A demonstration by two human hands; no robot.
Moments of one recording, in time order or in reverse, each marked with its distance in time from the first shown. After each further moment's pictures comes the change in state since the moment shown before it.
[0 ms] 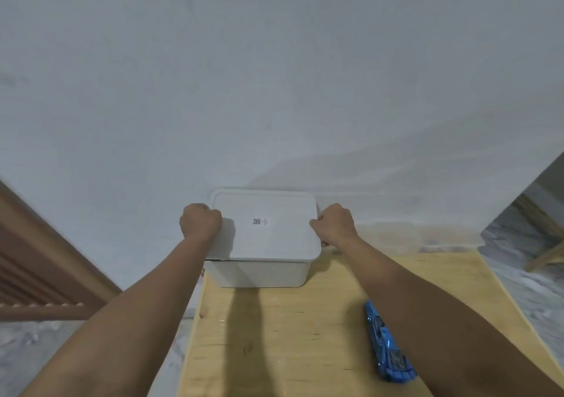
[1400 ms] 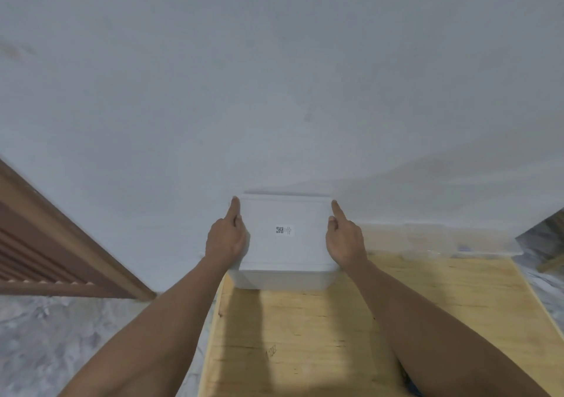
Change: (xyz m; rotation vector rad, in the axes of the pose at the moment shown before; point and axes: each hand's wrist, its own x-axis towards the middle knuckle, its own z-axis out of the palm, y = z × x) left_hand 0.022 -0.056 0.022 0.225 -0.237 0.280; right_hand 0.004 -0.002 0.070 0.037 0.083 -0.083
